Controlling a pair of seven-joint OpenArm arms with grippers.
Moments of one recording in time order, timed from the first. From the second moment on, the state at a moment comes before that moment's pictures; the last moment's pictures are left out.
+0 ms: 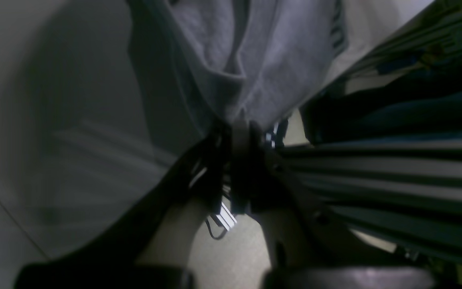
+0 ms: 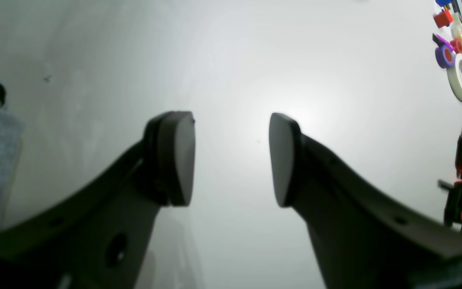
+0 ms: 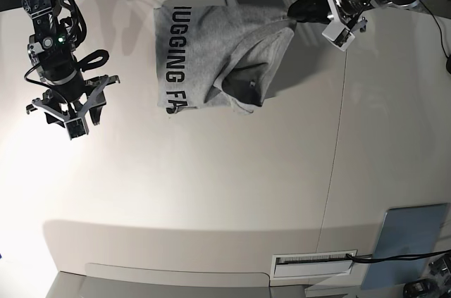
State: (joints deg) left arm 36.4 -9.5 -19.9 128.5 -56.3 -38.0 76.9; right arm -13.9 37.0 -0.1 120.5 10.8 -1.6 -53.5
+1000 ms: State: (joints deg) left arm 2.3 -9.2 -2.1 91.8 -45.1 -29.8 55.2; right arm -13.9 37.0 -0.1 120.5 11.0 -1.6 -54.6
